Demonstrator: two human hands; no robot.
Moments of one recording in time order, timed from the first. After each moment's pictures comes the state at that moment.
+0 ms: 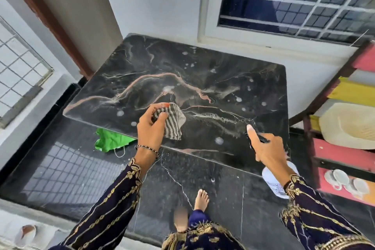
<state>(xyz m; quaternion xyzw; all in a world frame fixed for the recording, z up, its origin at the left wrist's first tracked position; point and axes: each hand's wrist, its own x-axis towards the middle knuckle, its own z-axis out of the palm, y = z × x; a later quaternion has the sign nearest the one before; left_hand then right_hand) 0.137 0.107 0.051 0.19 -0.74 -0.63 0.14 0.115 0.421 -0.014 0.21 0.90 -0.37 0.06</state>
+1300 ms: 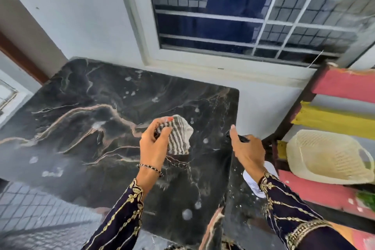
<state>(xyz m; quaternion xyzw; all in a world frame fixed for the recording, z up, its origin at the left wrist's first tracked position) -0.037 0.370 0.046 0.19 -0.74 -0.64 0.11 -0.091 0.613 -0.041 0.20 0.91 -0.35 0.01</state>
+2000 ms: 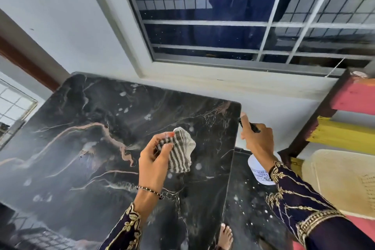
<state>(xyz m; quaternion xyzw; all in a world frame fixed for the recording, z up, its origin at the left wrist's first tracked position) -0.100 0.427 0.040 0.22 -0.73 -0.64 0.11 -0.227 0.673 -0.062 0.16 0.87 -0.47 0.01</state>
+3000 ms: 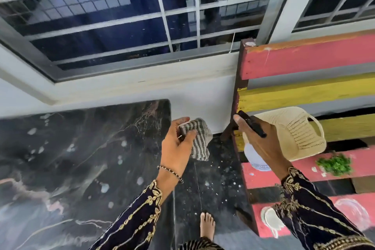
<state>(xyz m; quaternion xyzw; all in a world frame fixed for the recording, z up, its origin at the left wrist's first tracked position) -0.174 0.624 0.008 0.07 -0.78 -0.61 -0.09 -0.152 0.852 -0.049 0.16 0.81 -0.56 -0.10</state>
